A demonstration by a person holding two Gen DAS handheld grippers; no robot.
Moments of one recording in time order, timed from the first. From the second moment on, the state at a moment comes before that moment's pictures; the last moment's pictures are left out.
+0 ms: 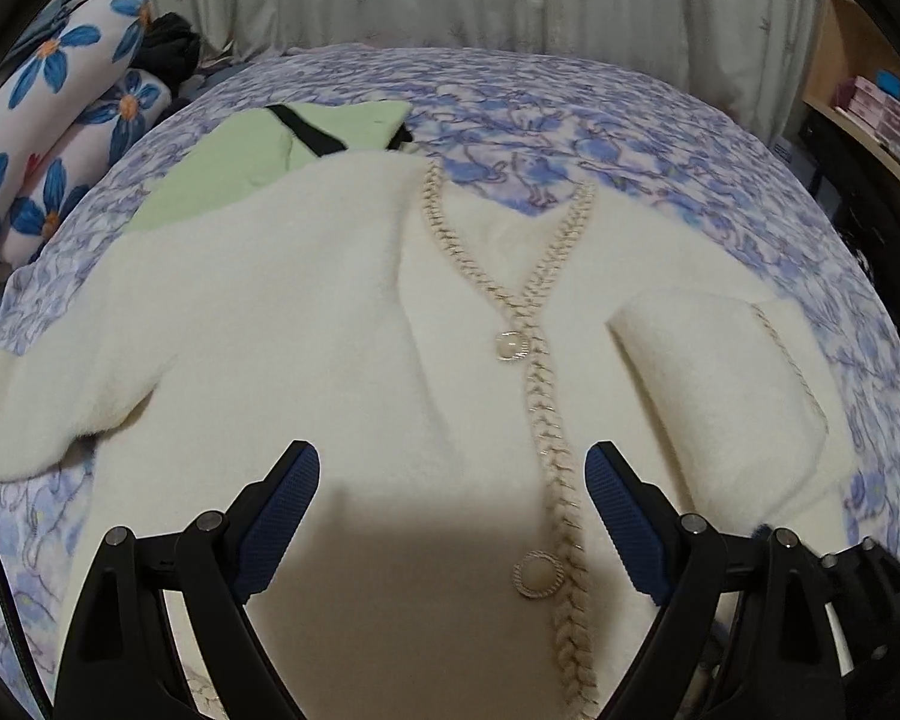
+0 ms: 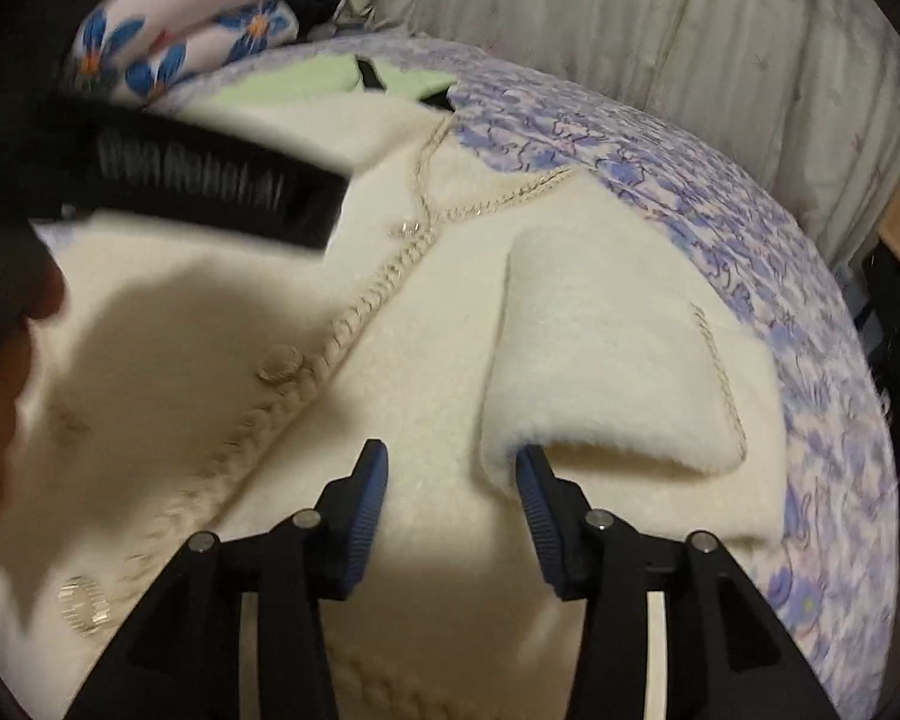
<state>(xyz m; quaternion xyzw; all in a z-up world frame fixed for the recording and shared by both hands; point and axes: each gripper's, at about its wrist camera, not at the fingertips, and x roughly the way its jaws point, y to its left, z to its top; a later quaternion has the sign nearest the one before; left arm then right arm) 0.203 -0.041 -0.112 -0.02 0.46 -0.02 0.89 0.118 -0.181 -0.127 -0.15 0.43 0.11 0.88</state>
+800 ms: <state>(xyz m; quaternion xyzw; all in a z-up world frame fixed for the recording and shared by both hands) 0.176 -0.213 -0.126 0.20 0.44 -0.11 0.87 0.099 -0.333 -0.164 0.21 0.43 -0.04 0.88</state>
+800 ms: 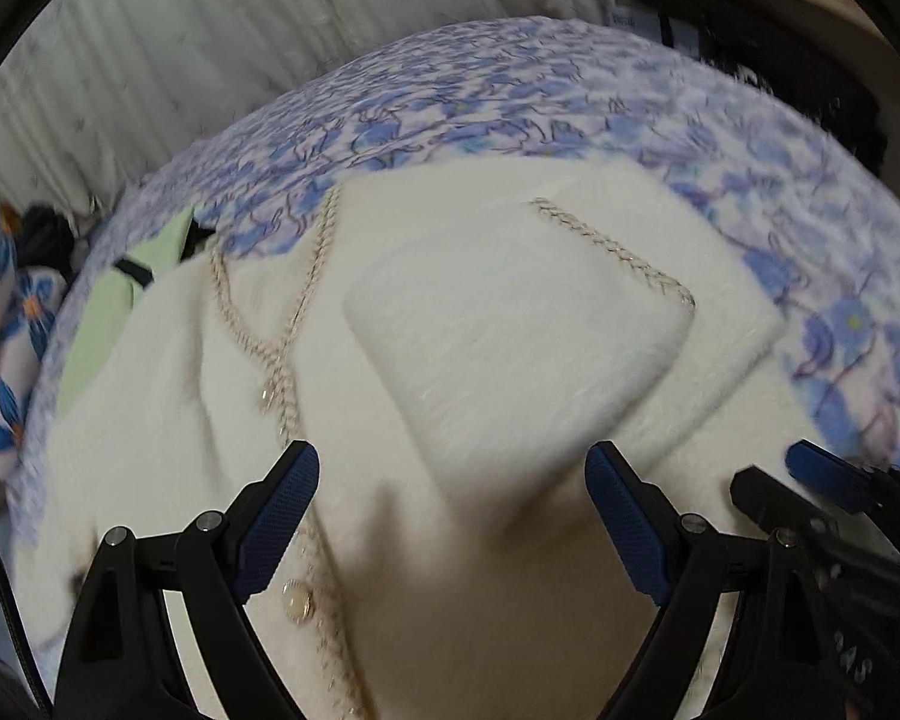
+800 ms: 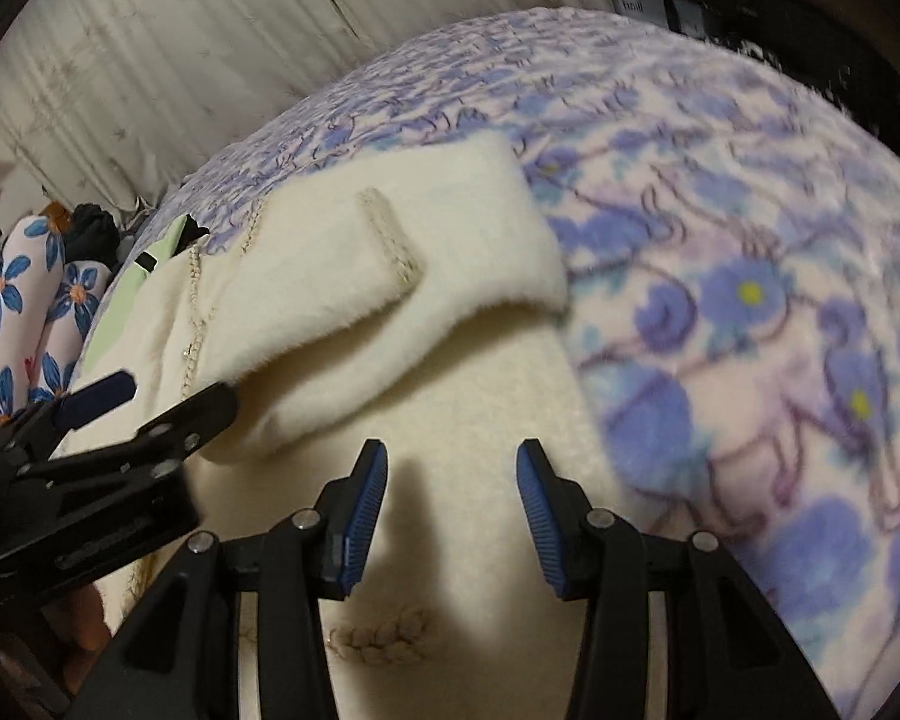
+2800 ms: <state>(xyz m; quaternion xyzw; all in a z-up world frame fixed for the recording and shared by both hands) 0.337 -0.018 -0.111 0.01 0.47 -0.10 0.88 0.266 -0.378 -0.142 0.16 0.46 -0.03 0.87</state>
